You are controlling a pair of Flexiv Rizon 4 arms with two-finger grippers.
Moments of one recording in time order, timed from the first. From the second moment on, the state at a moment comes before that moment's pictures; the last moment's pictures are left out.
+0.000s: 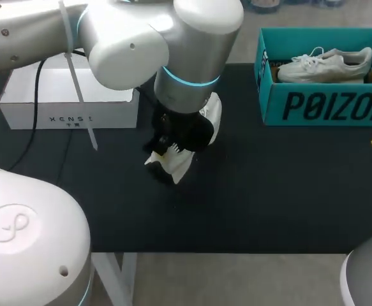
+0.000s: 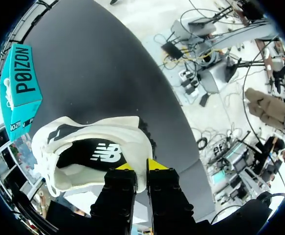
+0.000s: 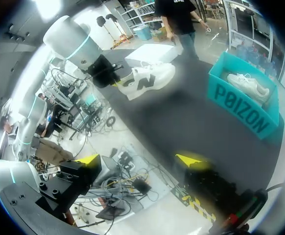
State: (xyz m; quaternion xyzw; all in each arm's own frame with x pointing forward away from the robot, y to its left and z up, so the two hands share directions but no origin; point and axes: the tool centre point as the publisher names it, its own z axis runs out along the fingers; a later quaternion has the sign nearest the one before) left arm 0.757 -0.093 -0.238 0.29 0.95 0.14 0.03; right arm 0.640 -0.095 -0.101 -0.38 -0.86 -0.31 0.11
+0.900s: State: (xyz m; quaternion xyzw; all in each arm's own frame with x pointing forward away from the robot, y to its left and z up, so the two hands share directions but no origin) left arm 0.793 0.047 -0.198 0.46 0.87 0.15 0.06; right arm 0.640 -0.095 -0.101 -0.38 -0.86 -0.31 0.11
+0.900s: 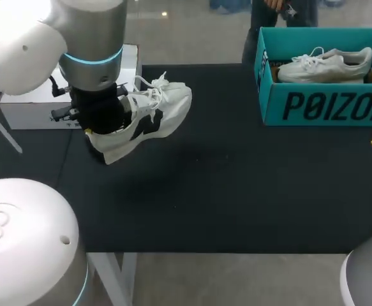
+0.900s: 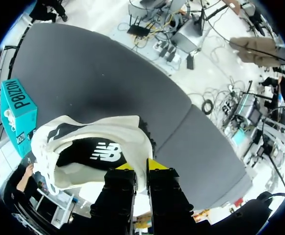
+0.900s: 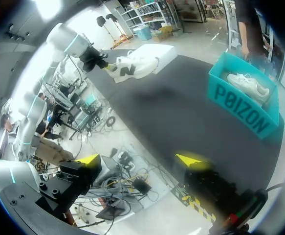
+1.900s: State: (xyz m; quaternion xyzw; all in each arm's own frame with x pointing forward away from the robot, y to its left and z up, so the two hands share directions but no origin) left arm 0.795 0.059 -0.197 0.46 0.87 0.12 0.12; right arm 0.640 -0.095 -0.101 -0.38 -0.86 -0.31 0.11
